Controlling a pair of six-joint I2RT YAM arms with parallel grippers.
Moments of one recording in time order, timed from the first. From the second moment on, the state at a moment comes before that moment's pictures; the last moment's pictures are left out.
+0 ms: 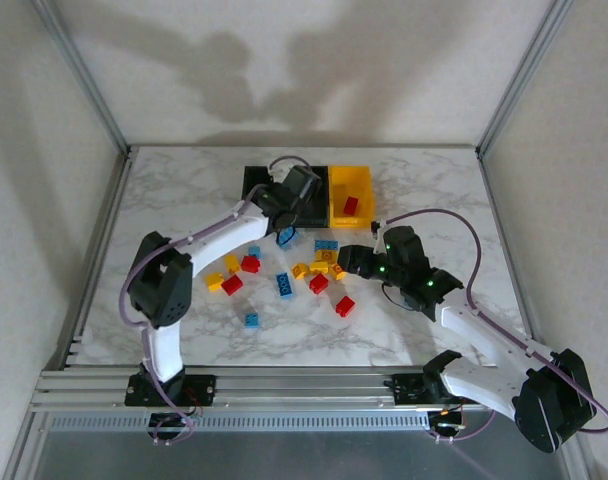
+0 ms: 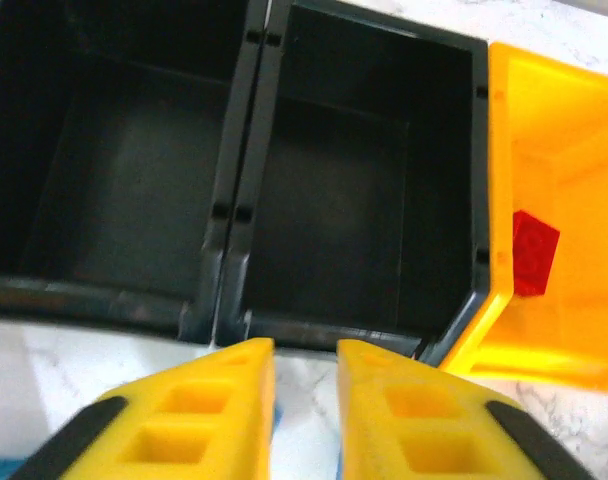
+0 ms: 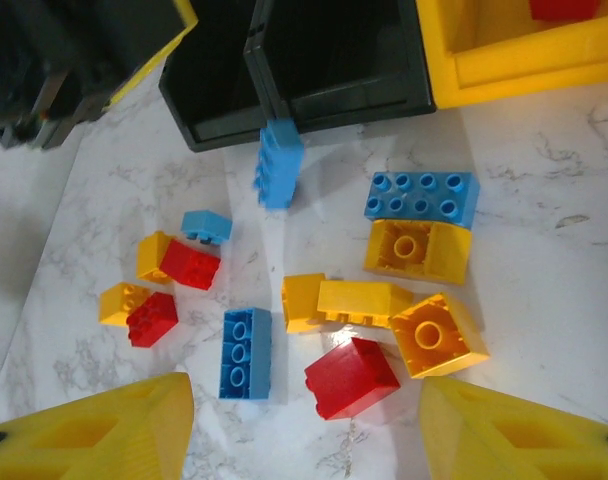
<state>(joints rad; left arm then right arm) -0.67 1.92 1.59 -0.51 -0.41 -0.75 0.59 1.03 0.65 -0.20 -0.18 0.65</state>
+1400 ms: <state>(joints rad) -0.74 1.93 1.25 -0.46 -0.36 -0.91 0.59 1.02 0.65 -0.23 -0.10 0.64</state>
